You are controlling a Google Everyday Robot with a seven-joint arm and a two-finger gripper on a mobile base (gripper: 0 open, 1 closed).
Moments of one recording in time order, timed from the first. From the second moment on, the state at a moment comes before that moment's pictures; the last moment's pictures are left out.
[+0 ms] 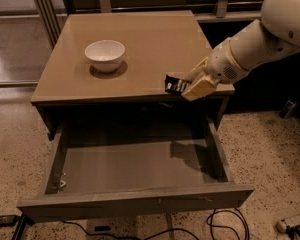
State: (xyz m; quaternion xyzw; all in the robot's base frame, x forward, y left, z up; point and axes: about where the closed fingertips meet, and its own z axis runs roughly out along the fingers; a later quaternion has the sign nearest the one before) arm 0.579 -0.116 0.864 -0.58 0.75 0.14 0.30
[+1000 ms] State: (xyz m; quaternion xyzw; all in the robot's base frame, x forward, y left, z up) arm 0.518 -0.070 0.739 -0.59 0.74 0.19 0.27
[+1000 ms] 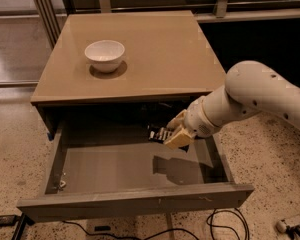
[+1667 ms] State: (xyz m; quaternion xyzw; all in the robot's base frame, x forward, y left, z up) arm 0.513 -0.057 0.643 -0.52 0.80 0.12 0.28
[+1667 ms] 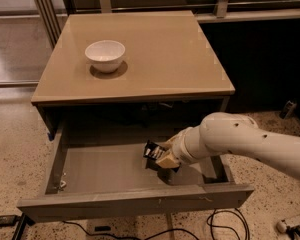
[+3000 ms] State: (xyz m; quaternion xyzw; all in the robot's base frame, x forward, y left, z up) arm 0.545 -0.042 0.637 -0.51 0.80 0.12 0.30
